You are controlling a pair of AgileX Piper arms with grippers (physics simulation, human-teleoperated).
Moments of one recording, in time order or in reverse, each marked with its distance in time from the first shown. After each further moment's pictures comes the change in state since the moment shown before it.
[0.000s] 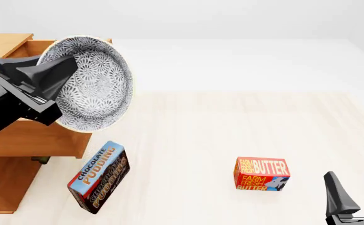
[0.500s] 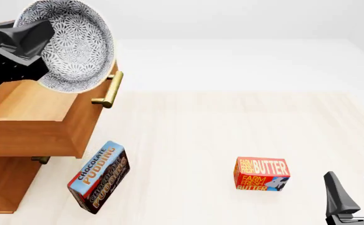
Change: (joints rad) left arm 0.156 0.082 -0.118 -0.022 0.000; right arm 0.000 0.000 0.000 0.000 0.000
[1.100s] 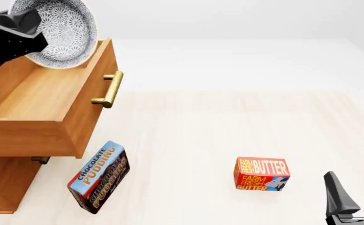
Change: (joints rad) left arm 0.207 0.162 -0.056 -0.098 -0.044; right arm 0.000 0.000 0.000 0.000 0.000
